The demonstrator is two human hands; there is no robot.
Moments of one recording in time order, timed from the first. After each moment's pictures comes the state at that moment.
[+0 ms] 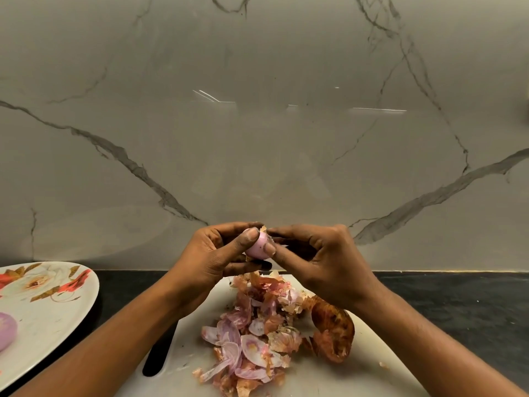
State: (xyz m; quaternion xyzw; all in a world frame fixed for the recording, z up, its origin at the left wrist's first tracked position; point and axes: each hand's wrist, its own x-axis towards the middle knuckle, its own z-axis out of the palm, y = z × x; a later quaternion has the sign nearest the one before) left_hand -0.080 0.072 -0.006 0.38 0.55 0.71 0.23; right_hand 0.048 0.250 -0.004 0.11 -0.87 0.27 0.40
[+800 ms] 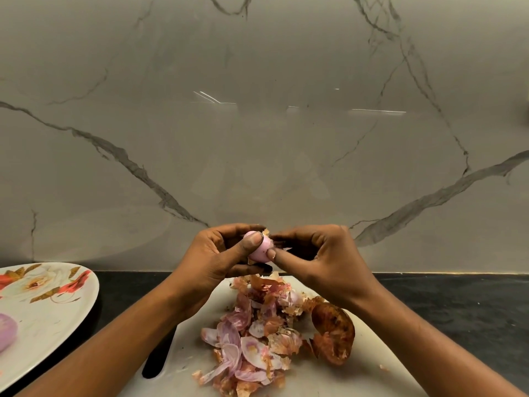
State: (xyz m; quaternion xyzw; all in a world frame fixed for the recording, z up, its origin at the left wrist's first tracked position) left_hand -0.081 0.076 -0.010 0.38 0.56 0.71 0.21; right_hand 0.049 0.249 -0.004 0.05 -0.86 0.35 0.37
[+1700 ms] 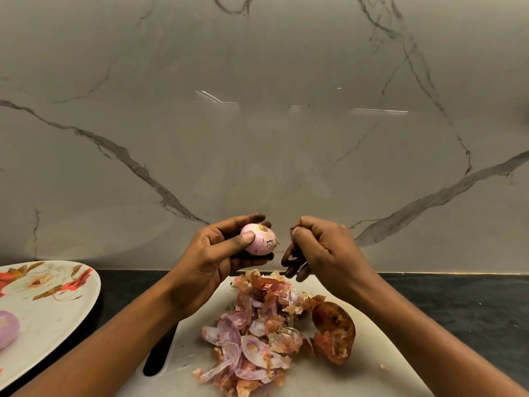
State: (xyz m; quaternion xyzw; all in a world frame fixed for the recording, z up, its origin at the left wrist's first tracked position) left_hand -0.095 0.075 -0.016 0.41 0.49 0.73 0.26; right_hand 0.047 0.250 0.004 -0.02 -0.85 0.43 0.30
